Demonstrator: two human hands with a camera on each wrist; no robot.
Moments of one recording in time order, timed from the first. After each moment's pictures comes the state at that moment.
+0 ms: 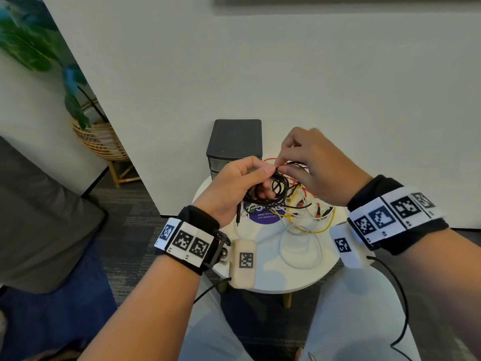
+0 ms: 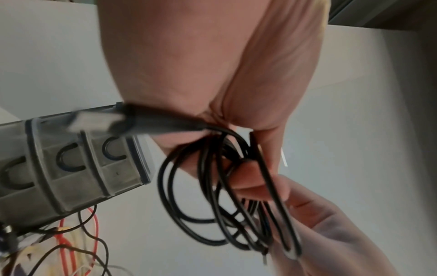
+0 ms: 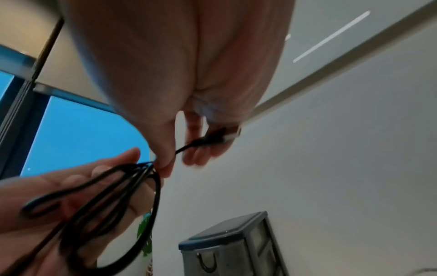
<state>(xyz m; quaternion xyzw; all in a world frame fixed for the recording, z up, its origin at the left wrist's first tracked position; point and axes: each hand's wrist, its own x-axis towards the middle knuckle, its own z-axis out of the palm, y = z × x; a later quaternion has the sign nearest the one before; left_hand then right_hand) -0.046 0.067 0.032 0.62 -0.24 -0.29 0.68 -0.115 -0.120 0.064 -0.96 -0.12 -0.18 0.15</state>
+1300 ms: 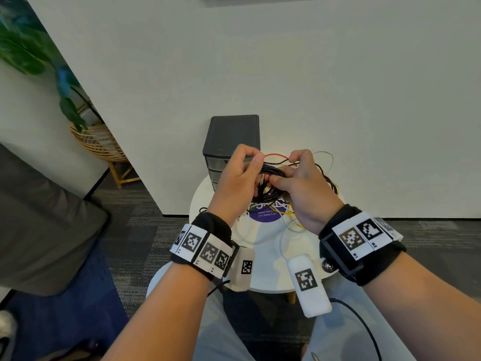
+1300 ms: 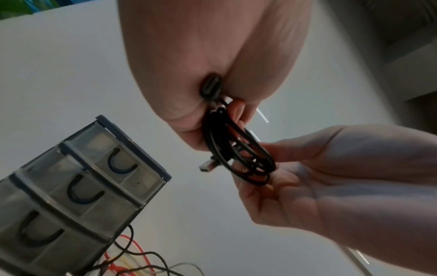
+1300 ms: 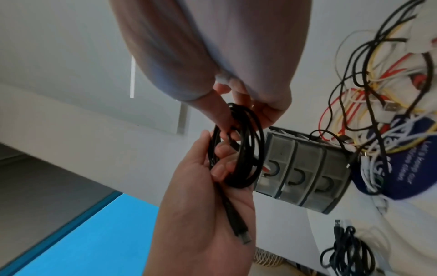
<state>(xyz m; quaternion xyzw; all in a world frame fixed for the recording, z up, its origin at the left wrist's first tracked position) -0.041 0.044 0.014 0.73 -0.24 -0.12 0.63 -0.112 -0.077 0.012 -0.61 0.14 -0.13 0.77</state>
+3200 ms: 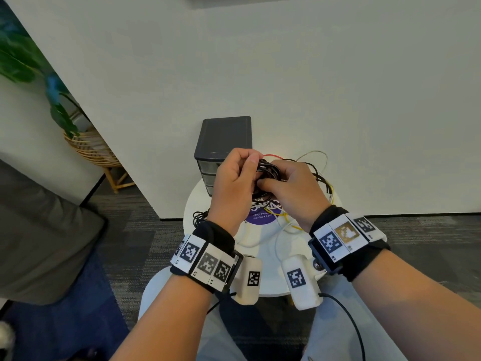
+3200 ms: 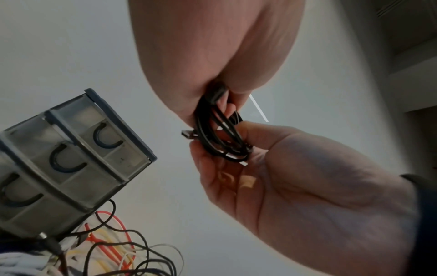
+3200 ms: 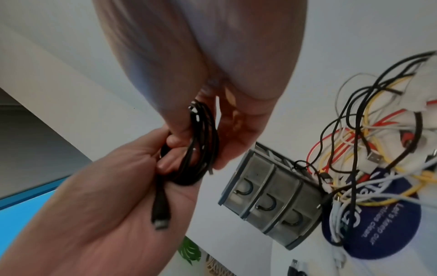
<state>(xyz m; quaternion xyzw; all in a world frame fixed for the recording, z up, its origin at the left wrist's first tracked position) -0.057 0.028 0.016 0.67 -0.22 -0.07 0.71 -0.106 -0.088 0.005 -0.78 0.11 -0.17 0.60</state>
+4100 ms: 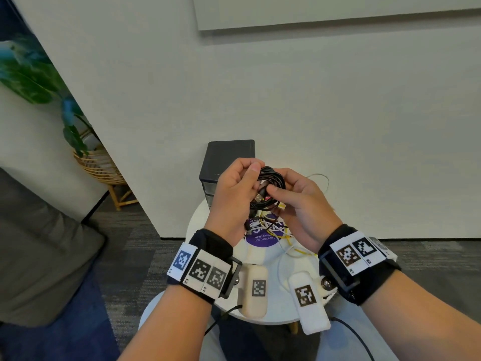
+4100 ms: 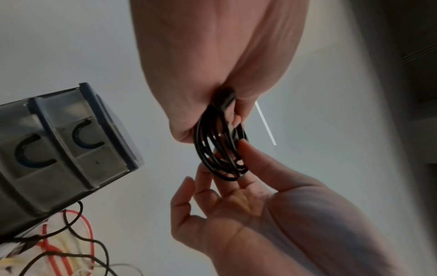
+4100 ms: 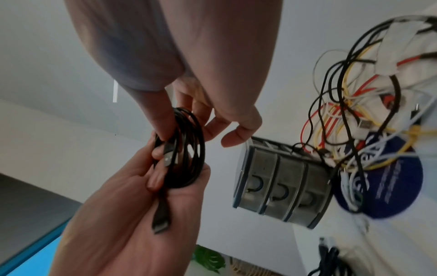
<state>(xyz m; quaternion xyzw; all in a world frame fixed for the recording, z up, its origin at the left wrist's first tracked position) -0.049 0.028 0.043 0.60 -0.17 -0.16 0.76 -0.110 -0.095 0.020 -0.55 0.04 -0.13 0.82</state>
